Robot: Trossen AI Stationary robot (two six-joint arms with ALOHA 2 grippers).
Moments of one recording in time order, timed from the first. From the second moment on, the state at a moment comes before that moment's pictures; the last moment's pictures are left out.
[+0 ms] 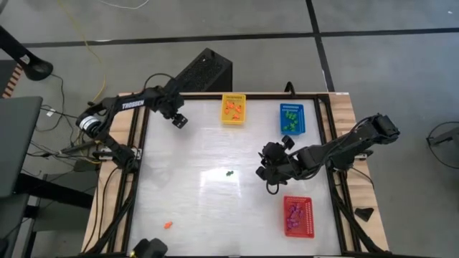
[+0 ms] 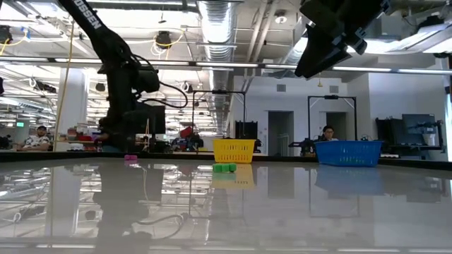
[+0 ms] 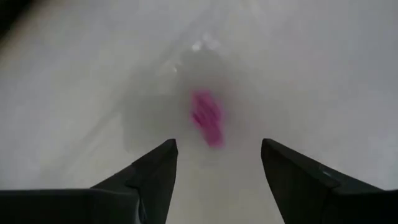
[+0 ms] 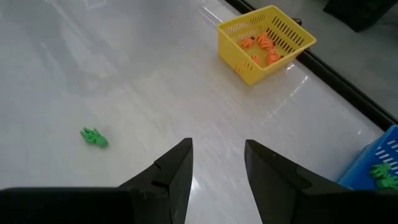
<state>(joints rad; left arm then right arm) 0.93 1.57 0.90 -0.57 0.02 0.09 0.36 1.39 1.04 -0.69 0.84 0.78</state>
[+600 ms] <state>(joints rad) -0.04 1.13 0.59 -0.69 0.31 -0.50 0.36 1.40 1.04 -0.70 0.84 0.78</state>
